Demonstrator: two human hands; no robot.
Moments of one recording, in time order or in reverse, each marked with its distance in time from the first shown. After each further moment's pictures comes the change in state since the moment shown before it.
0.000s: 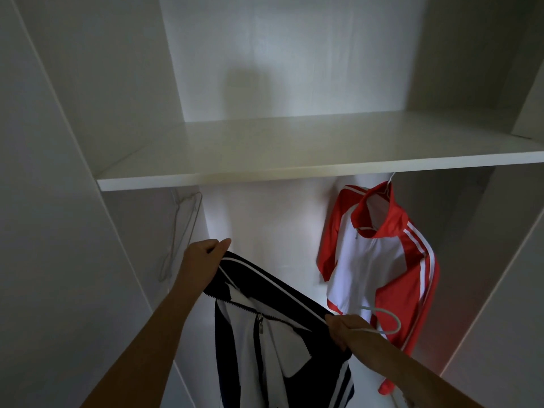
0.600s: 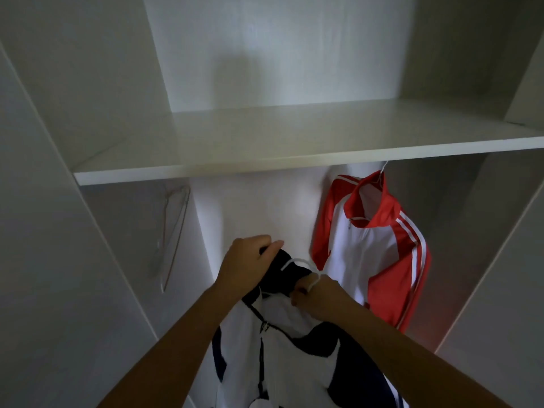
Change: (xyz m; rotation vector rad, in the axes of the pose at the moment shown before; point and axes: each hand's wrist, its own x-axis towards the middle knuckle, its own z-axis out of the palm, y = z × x) left_hand -0.026 0.041 0.065 0.139 -0.180 0.445; right_hand 0.066 -0.058 0.001 -0.530 0.052 0.019
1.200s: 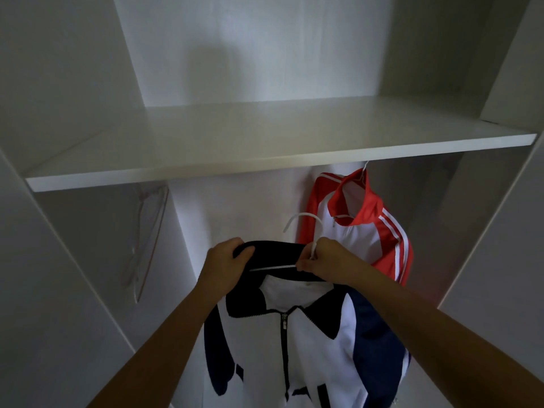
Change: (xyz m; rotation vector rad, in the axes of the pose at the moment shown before) left_hand 0.010 -0.032 0.007 -0.090 -0.074 -0.347; right_hand 0.016 0.011 -0.075 0.121 0.075 -0.094
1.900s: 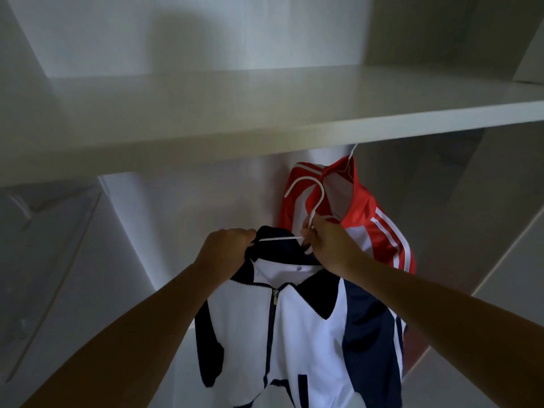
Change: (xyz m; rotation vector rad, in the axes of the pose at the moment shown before) left_hand 0.142 -0.023 0.115 0.826 -0.167 0.519; right_hand 0.100 0.112 -0.032 -0.069 0.323 -0.039
